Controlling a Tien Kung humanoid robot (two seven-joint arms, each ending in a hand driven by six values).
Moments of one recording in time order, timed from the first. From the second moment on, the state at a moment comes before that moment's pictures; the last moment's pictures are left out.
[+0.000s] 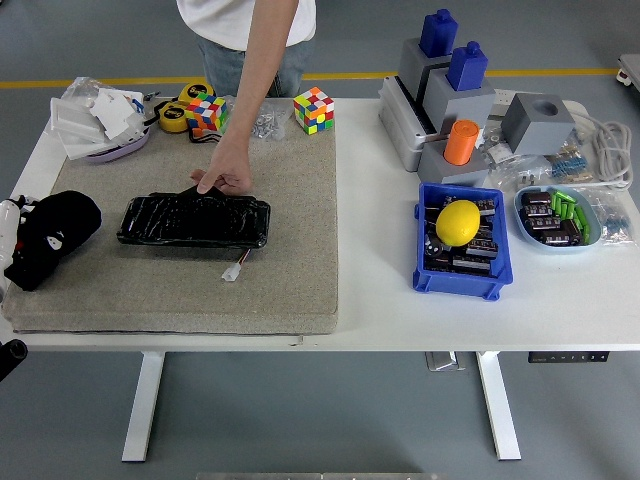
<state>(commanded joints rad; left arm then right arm) -0.35 0.52 -0.86 -0.85 1.59 0.65 0.03 0.09 -0.43 1.08 0.35 -0.48 -0.13 -0.18</state>
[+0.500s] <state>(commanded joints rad) -0.34 0.54 -0.87 -0.87 1.61 0.65 0.04 0.09 -0.43 1.07 0.34 -0.47 -0.13 -0.18</state>
